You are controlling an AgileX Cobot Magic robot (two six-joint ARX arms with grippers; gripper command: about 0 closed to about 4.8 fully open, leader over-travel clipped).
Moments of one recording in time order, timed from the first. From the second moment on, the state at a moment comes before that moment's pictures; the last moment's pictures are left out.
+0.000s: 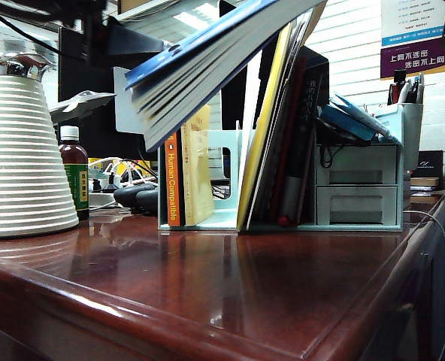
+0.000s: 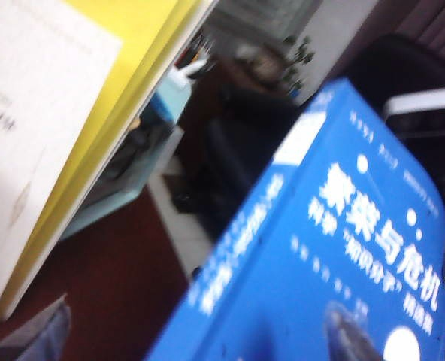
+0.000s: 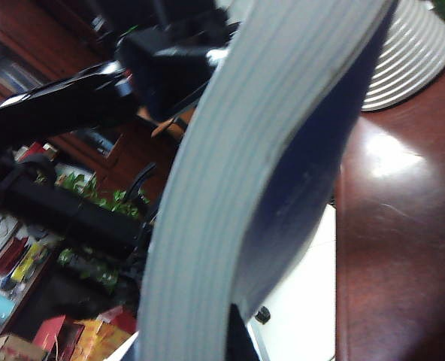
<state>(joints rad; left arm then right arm) -0.35 1.30 0.89 0.23 0.88 -0.24 0.14 0.93 0.66 0.03 -1.25 0.55</state>
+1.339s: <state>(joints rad) -0.37 1.57 1.09 0.23 1.31 -0.42 0.18 0.93 0.66 0.07 -1.30 0.53</state>
